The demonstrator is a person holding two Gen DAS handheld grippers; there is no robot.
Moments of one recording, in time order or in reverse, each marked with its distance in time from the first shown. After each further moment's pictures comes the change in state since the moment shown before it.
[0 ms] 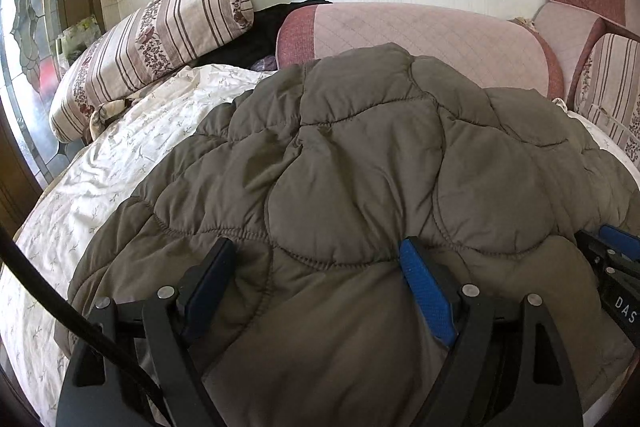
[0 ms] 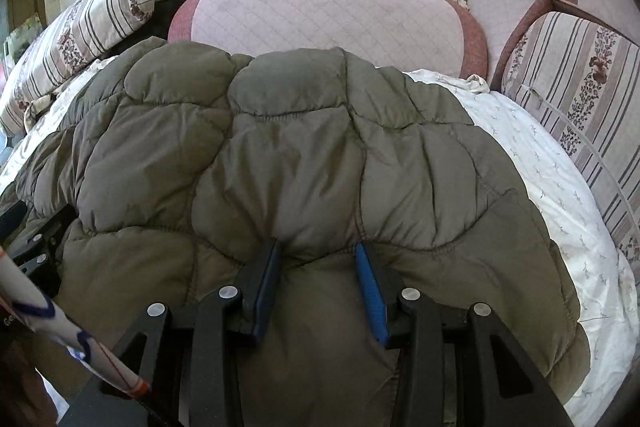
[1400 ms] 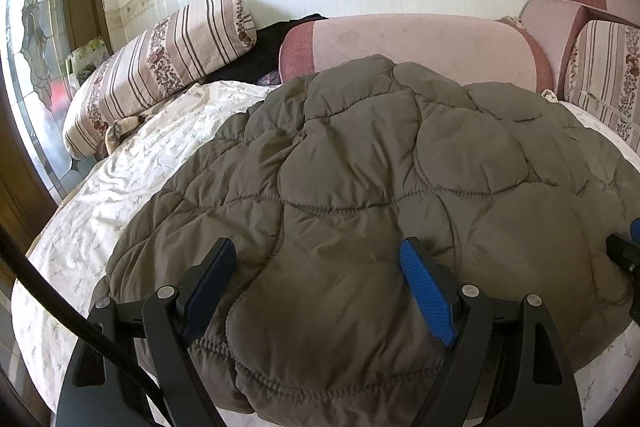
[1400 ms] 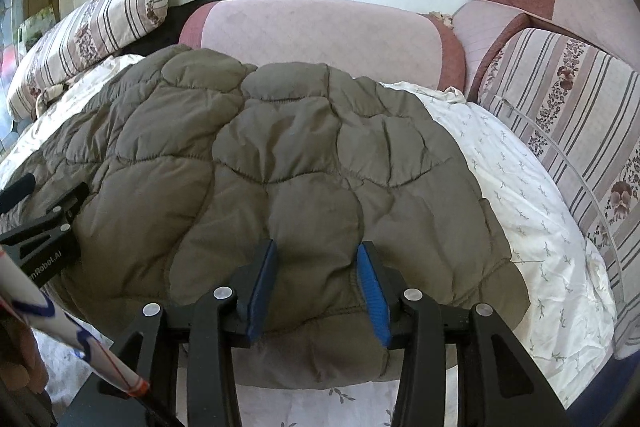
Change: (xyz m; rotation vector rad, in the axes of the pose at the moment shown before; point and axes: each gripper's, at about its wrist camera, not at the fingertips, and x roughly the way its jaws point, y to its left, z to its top) left arm -0.042 -0.003 -0.027 0.048 -0.054 0.025; right arm -0.066 -0.001 -0.044 -0.034 -0.051 -0.046
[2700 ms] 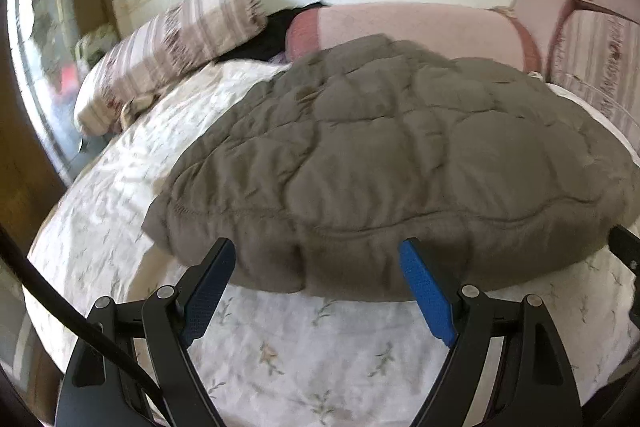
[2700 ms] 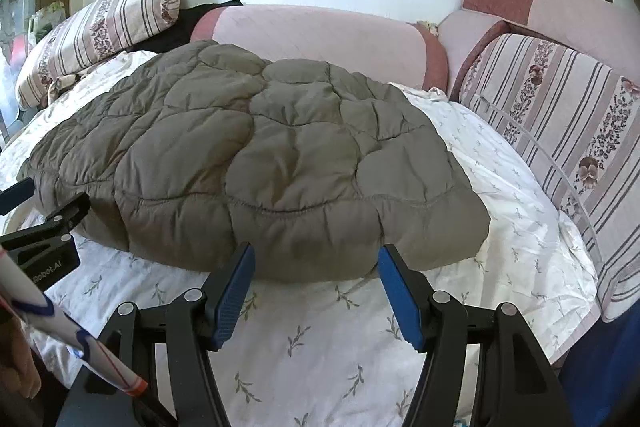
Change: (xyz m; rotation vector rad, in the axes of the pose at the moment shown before) left arm -0.057 0.029 -0.051 -0.018 0.070 0.004; right arm -0.067 0.018 -0.055 -0.004 -0.037 -0.042
